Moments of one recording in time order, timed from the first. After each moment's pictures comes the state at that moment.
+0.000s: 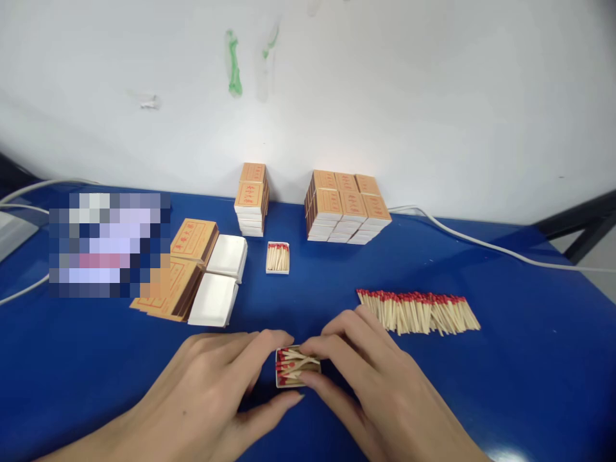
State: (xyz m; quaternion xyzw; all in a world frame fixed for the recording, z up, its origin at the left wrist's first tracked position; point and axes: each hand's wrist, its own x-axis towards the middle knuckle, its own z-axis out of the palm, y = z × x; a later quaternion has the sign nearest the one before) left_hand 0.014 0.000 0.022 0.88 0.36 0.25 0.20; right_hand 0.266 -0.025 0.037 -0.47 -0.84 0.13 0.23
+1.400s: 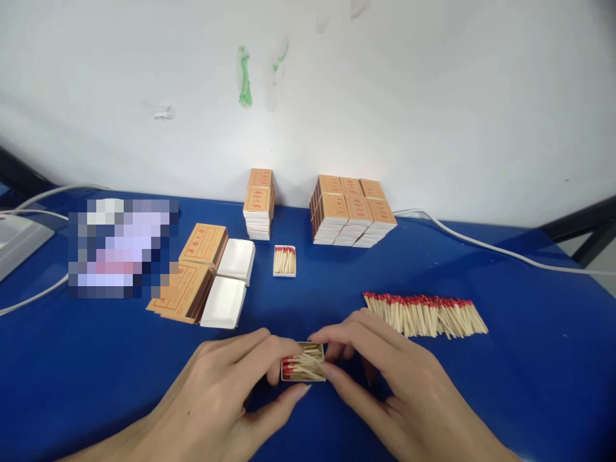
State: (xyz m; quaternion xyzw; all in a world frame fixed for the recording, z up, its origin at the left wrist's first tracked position) left_hand 0.016 -0.005 0.015 0.84 0.36 0.31 0.26; right_hand 0.272 -0.020 0.042 -0.49 -0.78 0.27 0.27
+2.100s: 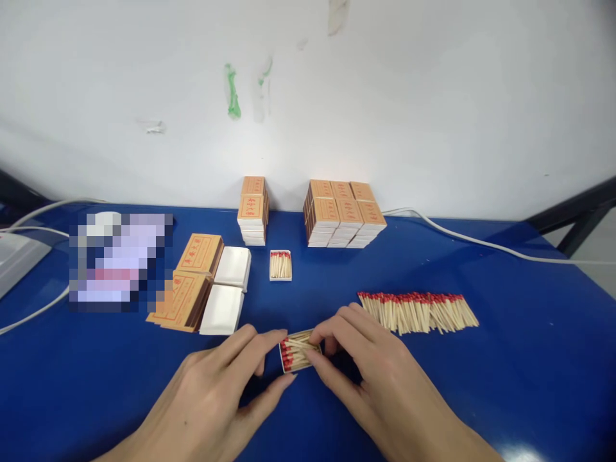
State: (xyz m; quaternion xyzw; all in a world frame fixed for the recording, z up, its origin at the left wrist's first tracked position) left_hand 0.007 -0.004 0.012 0.86 0.40 0.27 0.15; right_hand 0.260 -0.016 0.033 -0.51 -0.80 0.18 0.27
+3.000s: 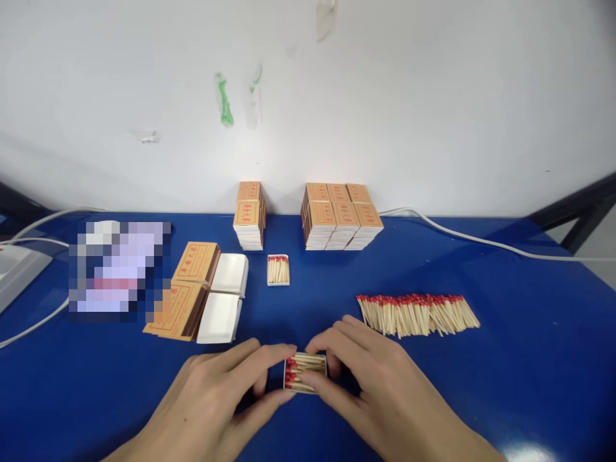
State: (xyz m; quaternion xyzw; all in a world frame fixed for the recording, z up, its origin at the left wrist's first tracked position) left_hand 0.000 0.004 0.009 0.88 0.37 0.23 0.21; right_hand 0.264 -0.017 0.027 -0.49 -0.80 0.21 0.26
